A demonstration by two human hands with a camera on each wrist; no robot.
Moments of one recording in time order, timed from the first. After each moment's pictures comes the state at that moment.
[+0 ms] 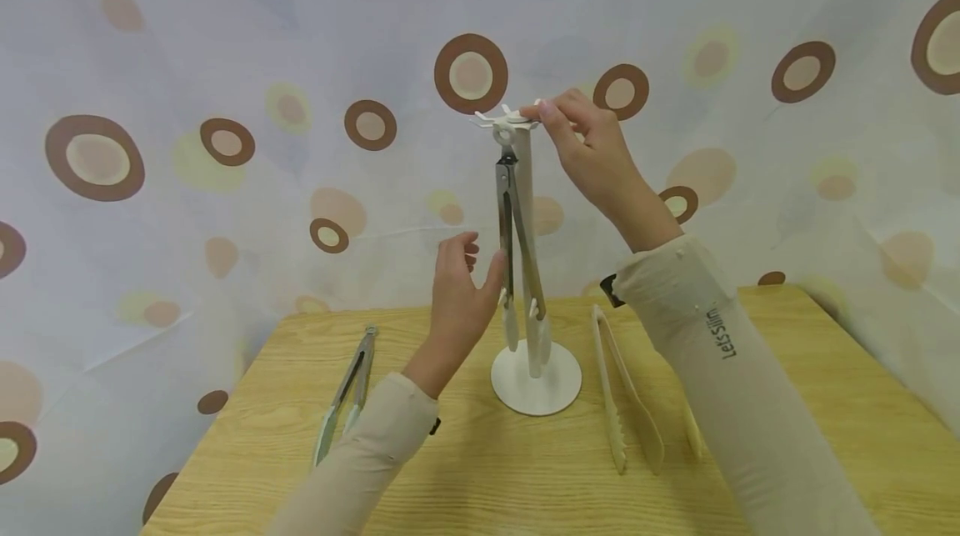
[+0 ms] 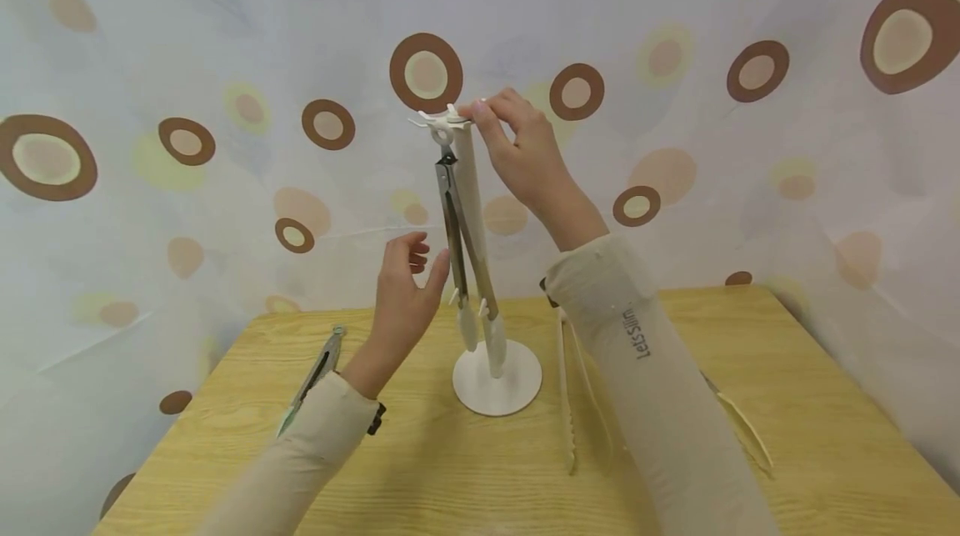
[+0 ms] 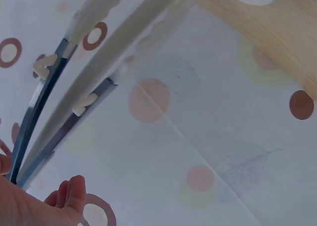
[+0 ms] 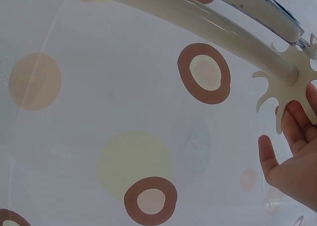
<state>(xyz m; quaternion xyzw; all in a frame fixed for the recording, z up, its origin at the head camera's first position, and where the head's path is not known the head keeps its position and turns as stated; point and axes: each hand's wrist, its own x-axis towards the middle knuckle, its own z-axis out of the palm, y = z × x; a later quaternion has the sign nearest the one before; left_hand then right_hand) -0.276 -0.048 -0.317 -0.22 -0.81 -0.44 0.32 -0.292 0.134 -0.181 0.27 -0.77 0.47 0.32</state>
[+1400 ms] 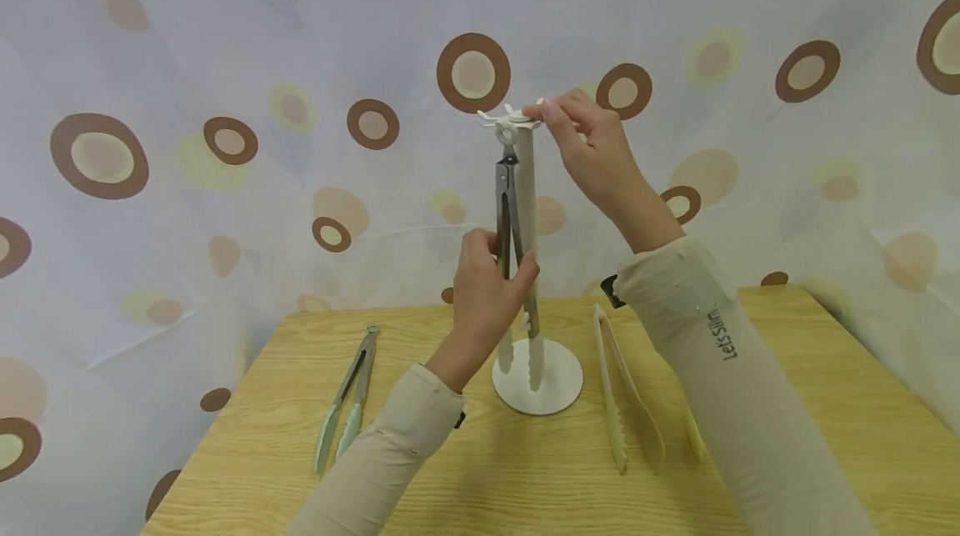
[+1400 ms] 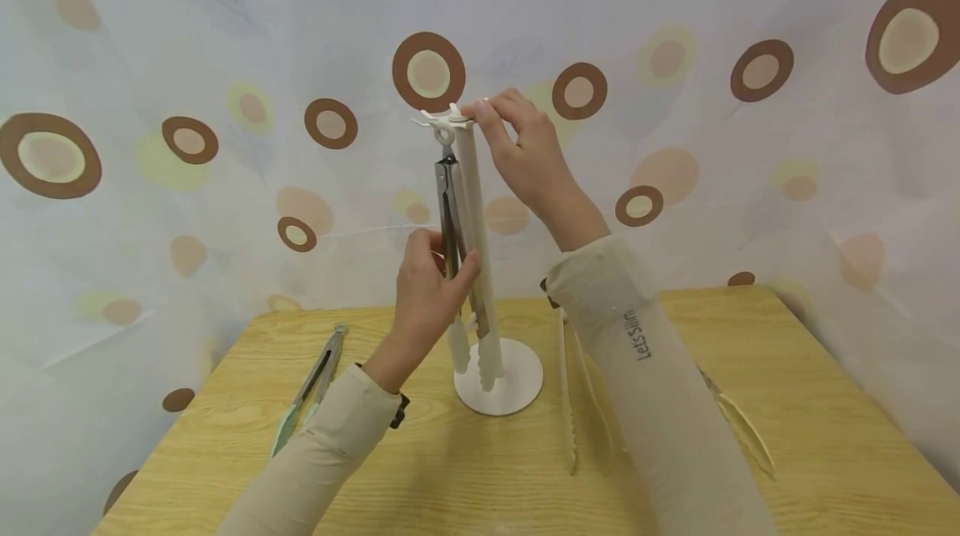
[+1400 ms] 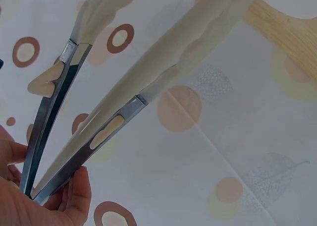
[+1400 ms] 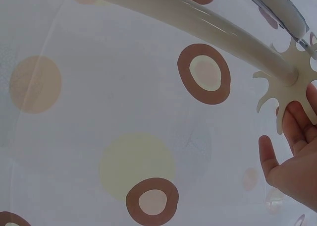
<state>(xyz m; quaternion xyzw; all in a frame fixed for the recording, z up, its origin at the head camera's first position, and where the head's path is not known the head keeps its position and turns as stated) -0.264 -0.022 -0.299 -0.20 -0.83 -0.42 0.32 -0.293 0.134 -0.180 0.27 -0.77 0.48 0.33</state>
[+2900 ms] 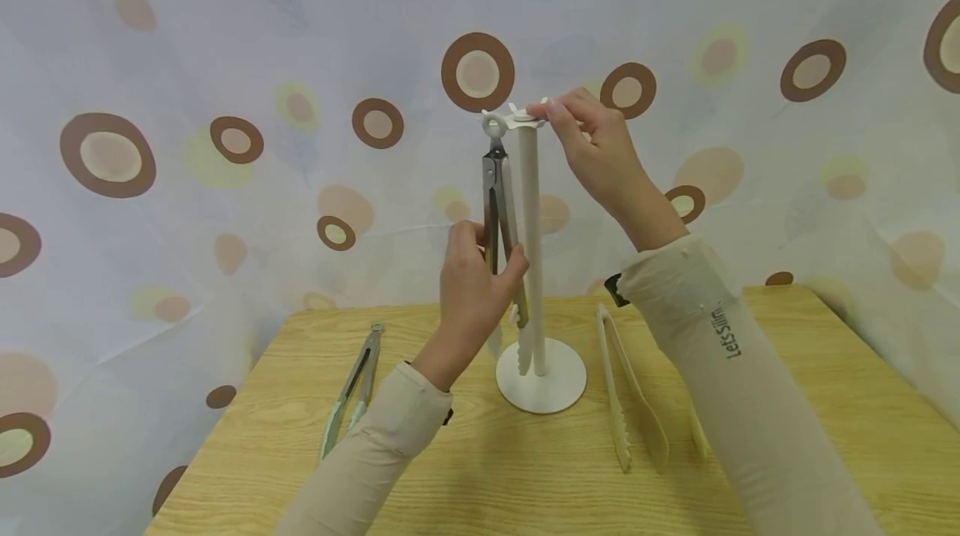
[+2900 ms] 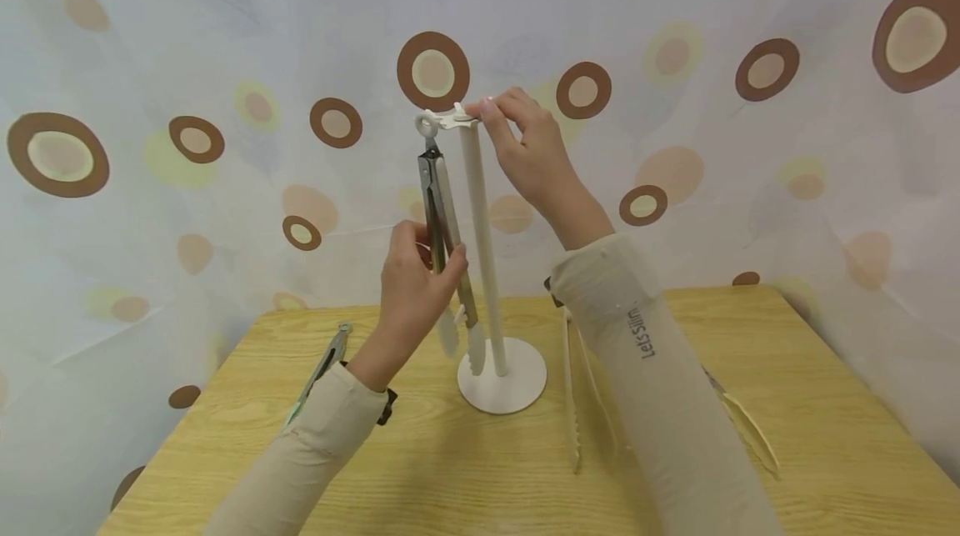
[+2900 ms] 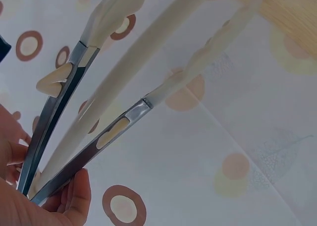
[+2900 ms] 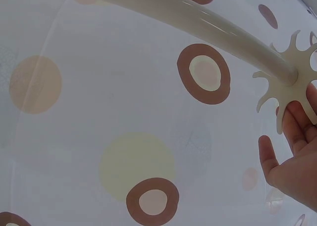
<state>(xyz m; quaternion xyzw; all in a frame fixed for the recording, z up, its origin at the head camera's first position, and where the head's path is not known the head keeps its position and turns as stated) -0.260 -0.034 -0.288 -0.22 -0.81 -0.40 0.37 -0.295 0.136 -0.179 0.27 -0.77 0.48 0.33</state>
